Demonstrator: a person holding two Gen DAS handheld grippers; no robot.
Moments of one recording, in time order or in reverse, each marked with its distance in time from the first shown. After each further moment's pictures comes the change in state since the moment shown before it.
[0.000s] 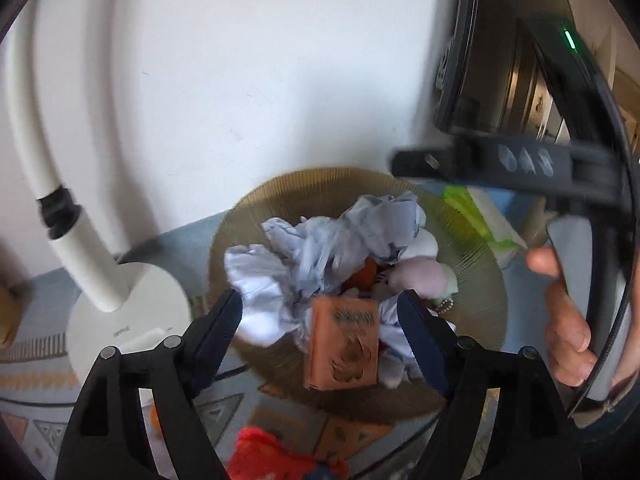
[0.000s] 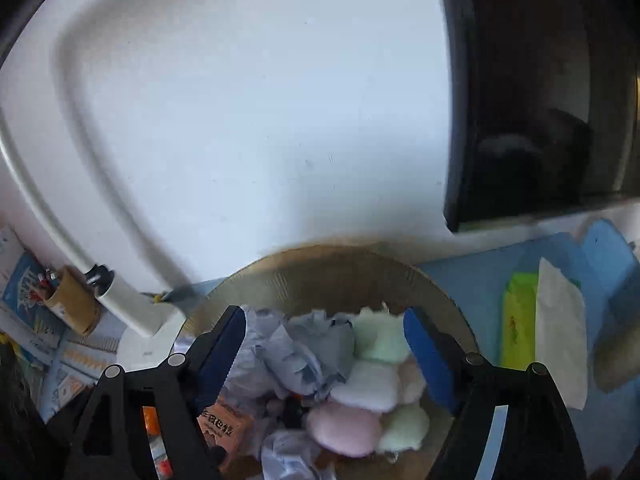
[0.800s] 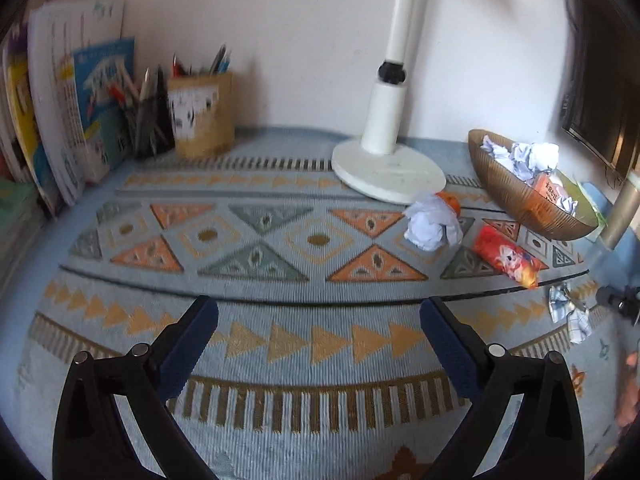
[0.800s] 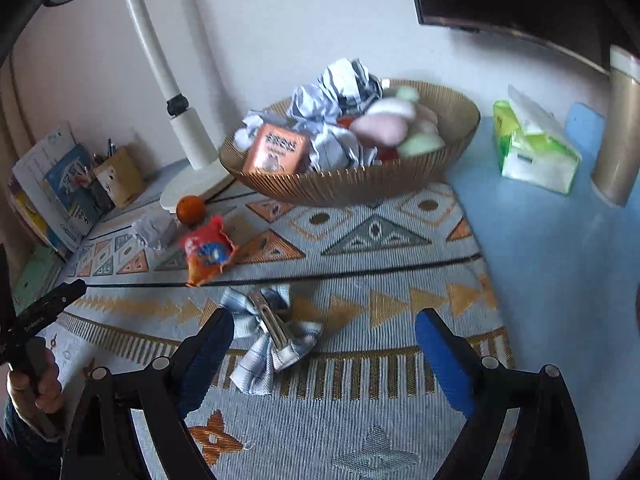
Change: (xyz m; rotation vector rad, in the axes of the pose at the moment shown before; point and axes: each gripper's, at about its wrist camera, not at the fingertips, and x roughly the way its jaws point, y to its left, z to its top) left arm -0.142 0.132 -0.195 -0.270 -0.064 0.404; right arm -0.058 0.021 -0.220 -0.043 0.043 0.045
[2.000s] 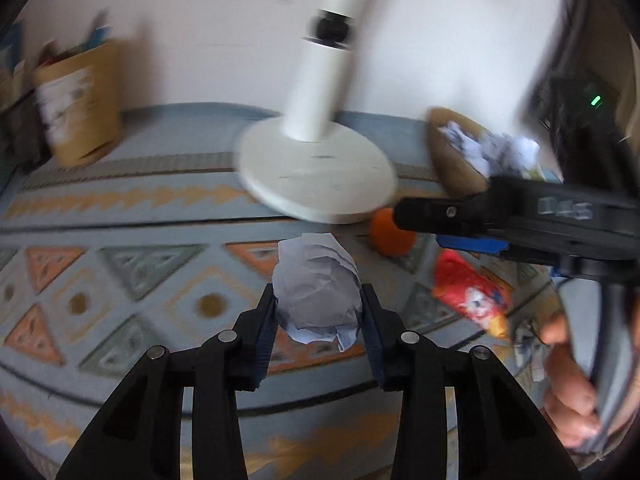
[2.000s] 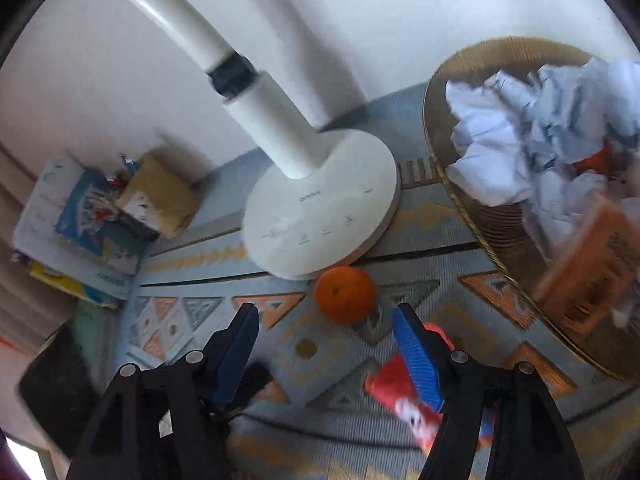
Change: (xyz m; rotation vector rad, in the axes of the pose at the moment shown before) left arm 0.077 -0.026 0.050 -0.001 0.188 -0.272; right arm 0.152 0.135 0.116 0.131 0.281 0.204
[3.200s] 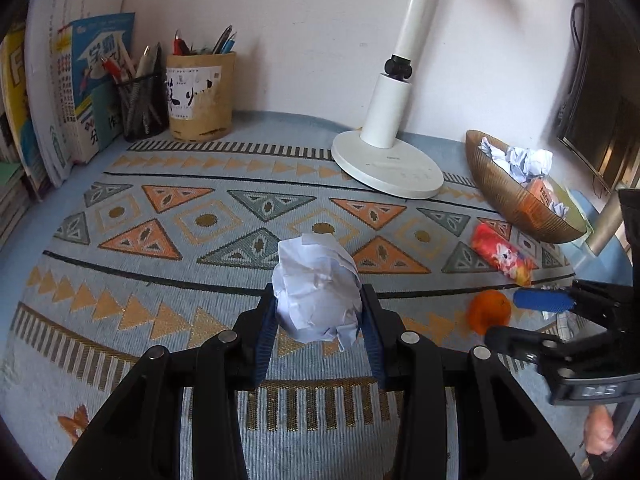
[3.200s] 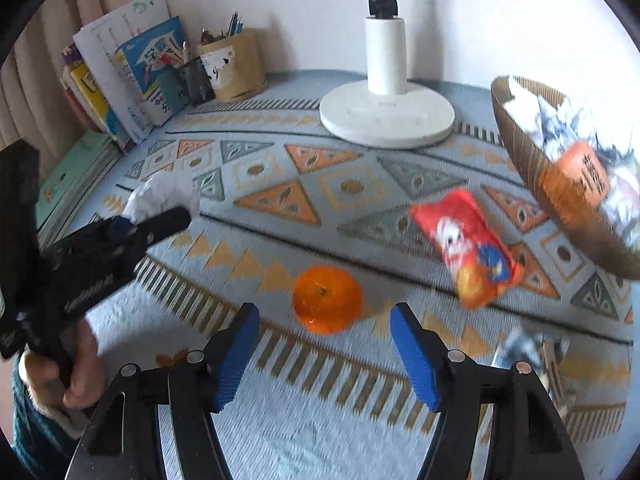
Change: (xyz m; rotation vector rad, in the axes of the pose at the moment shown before) left arm -0.067 0.028 -0.064 -0.056 -0.139 0.170; right arm -0.033 0.041 -0.126 -0.474 0.017 -0.133
